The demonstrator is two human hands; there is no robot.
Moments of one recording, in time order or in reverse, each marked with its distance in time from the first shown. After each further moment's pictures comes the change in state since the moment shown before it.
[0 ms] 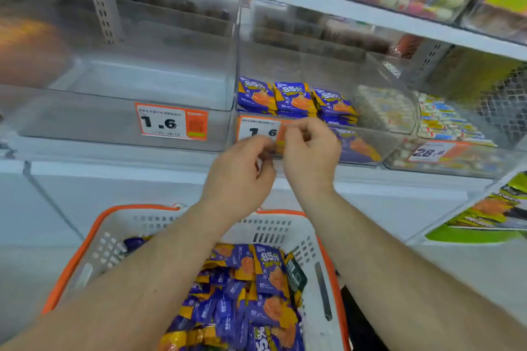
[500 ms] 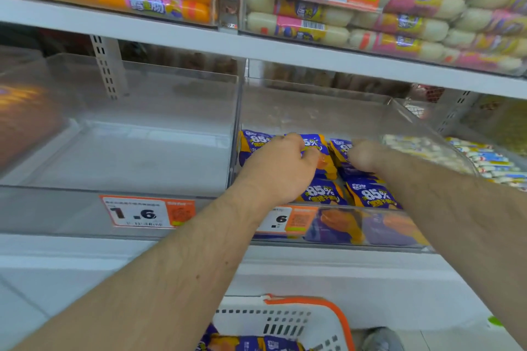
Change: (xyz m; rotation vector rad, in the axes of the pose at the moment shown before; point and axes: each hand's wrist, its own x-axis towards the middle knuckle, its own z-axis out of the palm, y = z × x) left_hand 0.161 0.013 0.023 0.154 -0.288 -0.199; right_hand 0.236 0.084 0.009 -1.032 -0.652 0.284
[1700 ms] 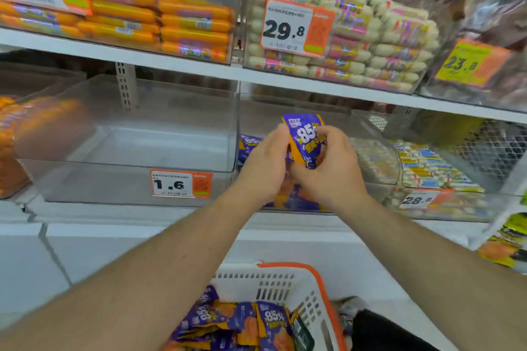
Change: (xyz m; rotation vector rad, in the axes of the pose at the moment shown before) left_hand -0.090 0.036 -0.025 -0.815 0.069 0.014; right_hand -0.216 -0.024 0.003 0.607 0.562 -0.397
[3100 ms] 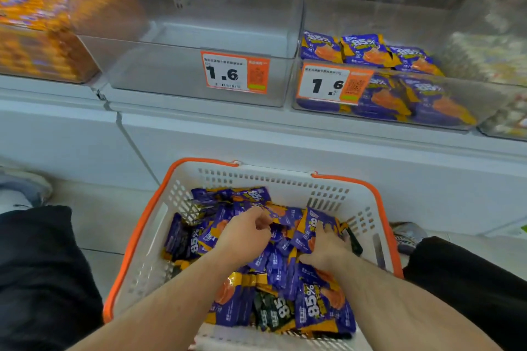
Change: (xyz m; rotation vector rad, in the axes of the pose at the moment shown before) left_hand -0.191 -0.208 -0.072 0.653 -0.097 -0.669; right_hand -0.229 0.179 0.180 -0.631 -1.243 0.426
